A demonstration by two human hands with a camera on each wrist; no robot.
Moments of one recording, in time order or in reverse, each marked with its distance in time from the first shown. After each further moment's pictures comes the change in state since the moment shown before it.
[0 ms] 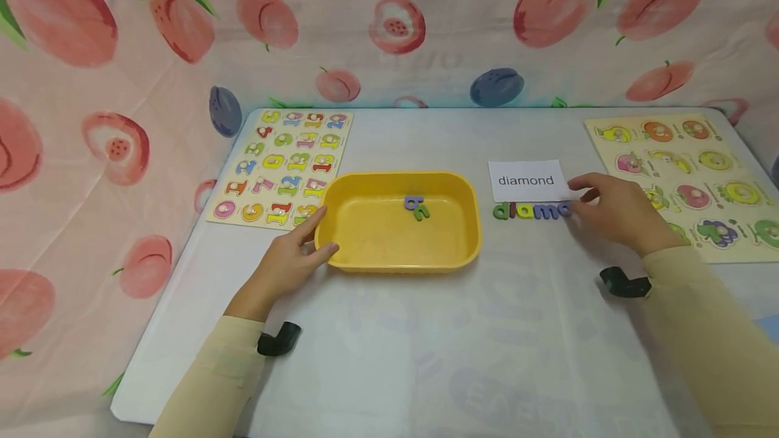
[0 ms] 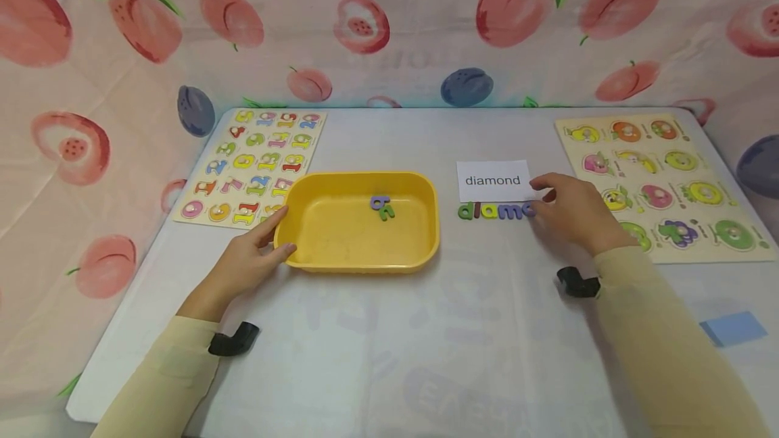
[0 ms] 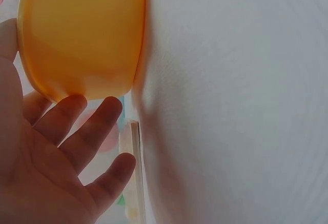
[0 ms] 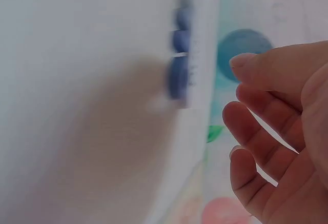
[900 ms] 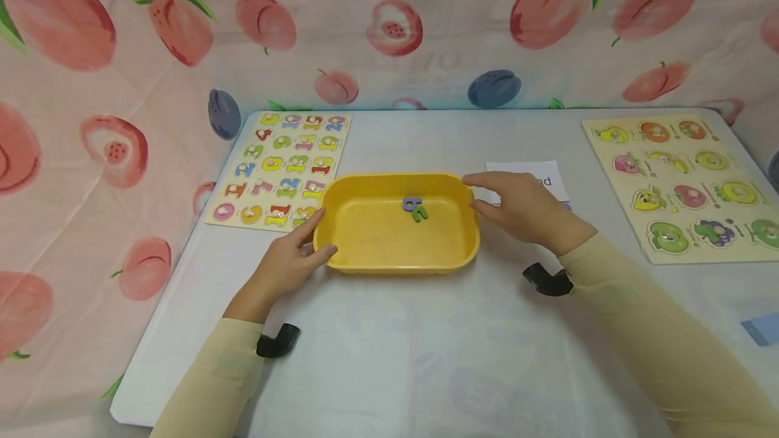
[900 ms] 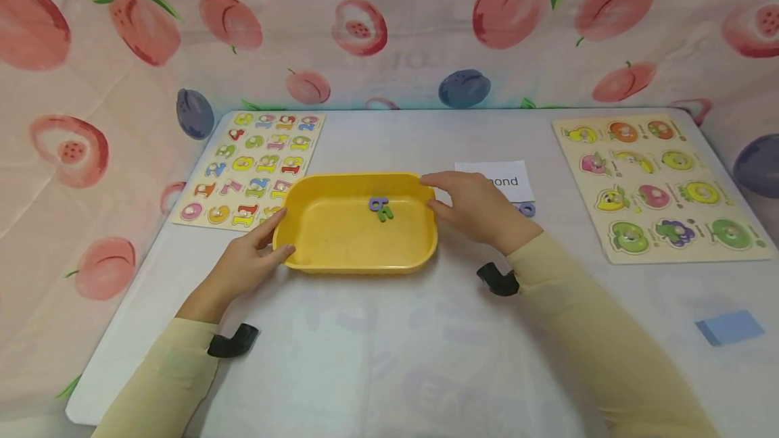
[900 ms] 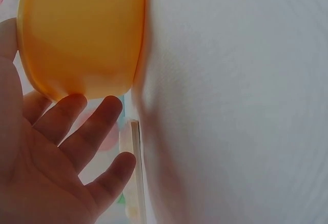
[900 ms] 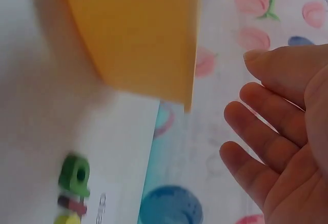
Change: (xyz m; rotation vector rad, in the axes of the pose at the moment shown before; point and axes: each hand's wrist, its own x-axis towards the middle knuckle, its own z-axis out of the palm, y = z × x) left_hand 0.000 0.003 0.001 0.010 0.009 -0.003; right_hand -0.002 -0.130 0.025 -0.041 0.071 -0.525
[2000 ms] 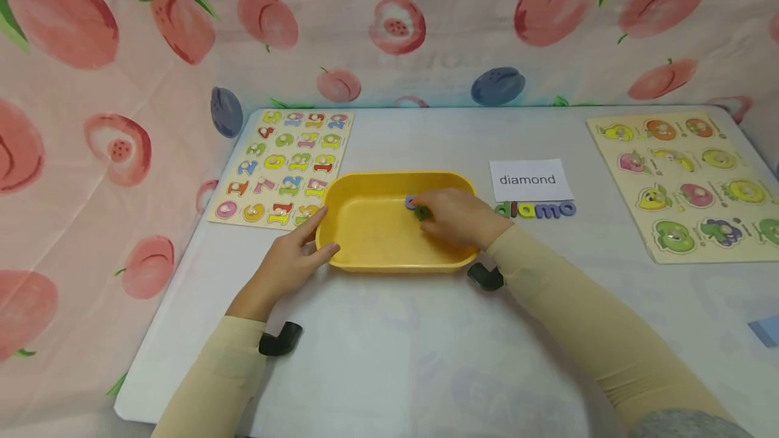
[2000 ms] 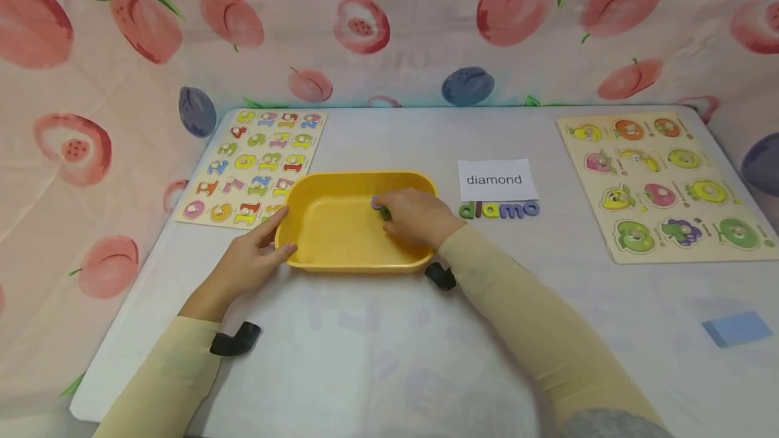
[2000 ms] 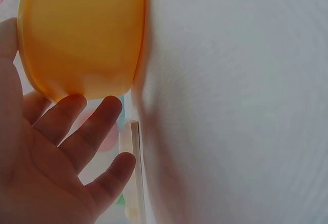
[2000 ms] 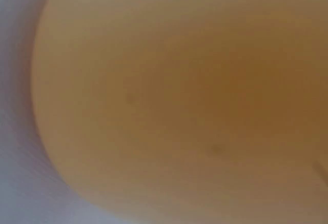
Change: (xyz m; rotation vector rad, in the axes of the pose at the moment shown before) left_hand 0.000 -0.002 0.000 0.003 -0.001 0.010; right_hand 0.057 -0.030 0.062 -0.027 -0.286 0.001
